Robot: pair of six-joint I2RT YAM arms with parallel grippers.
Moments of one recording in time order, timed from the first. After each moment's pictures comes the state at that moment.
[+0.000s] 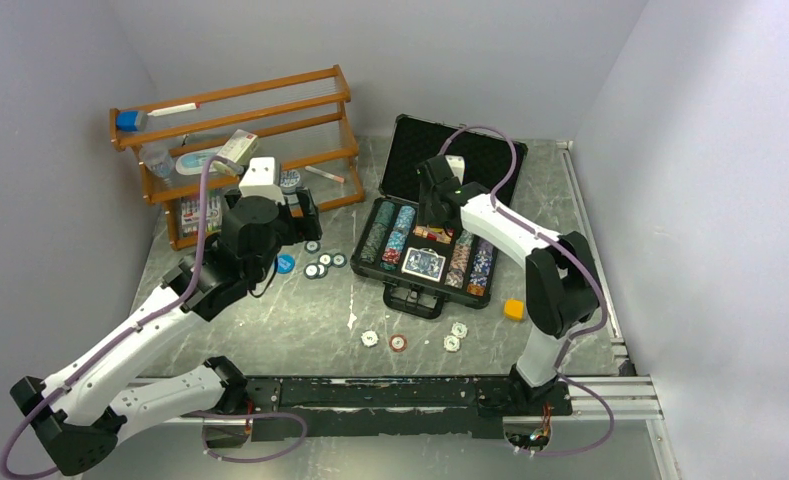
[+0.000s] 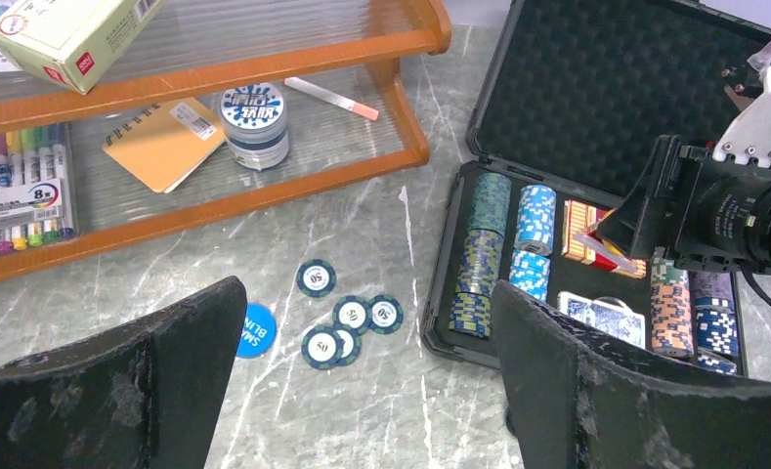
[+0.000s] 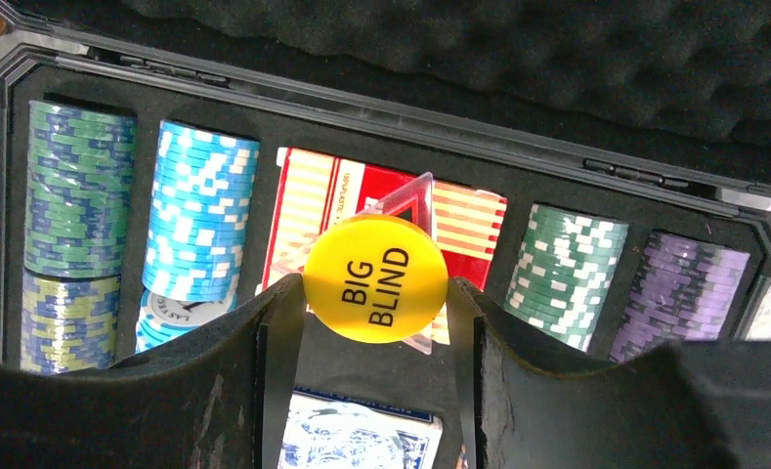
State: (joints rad) left arm -0.75 0.94 1.04 -0.44 -0.61 -0.40; right arm 0.51 1.76 1.32 -0.53 0.34 0.49
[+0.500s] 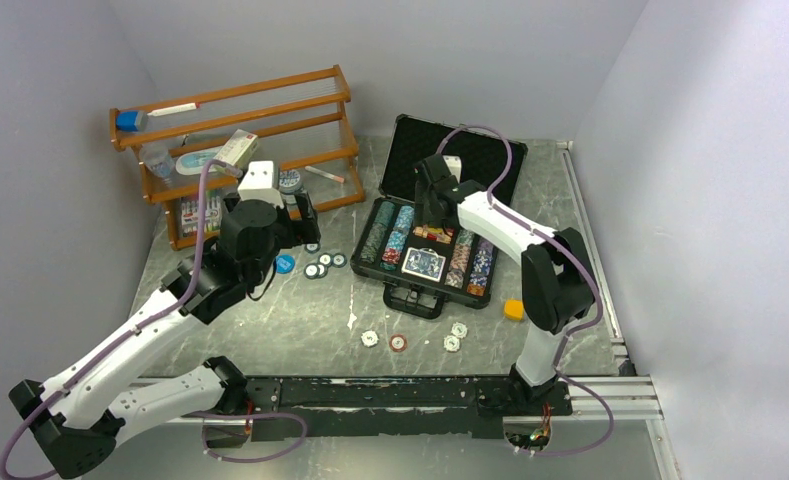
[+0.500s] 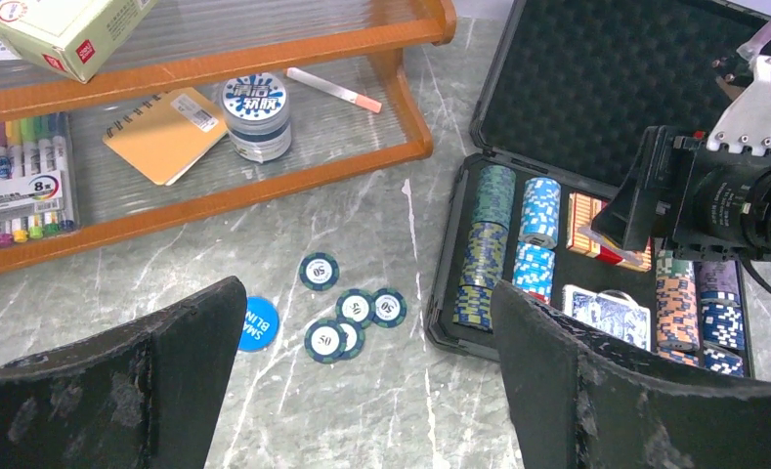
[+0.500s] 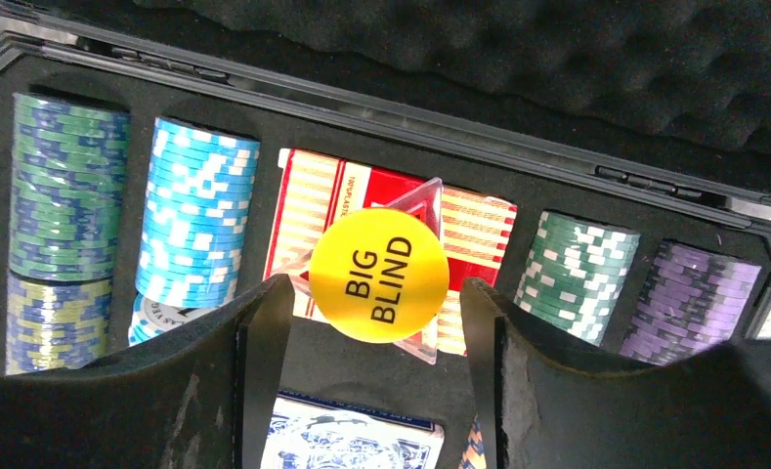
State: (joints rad) left arm -0.75 0.92 1.01 -0.44 -0.60 -0.41; right arm 0.51 1.80 1.35 -0.54 0.33 0.47
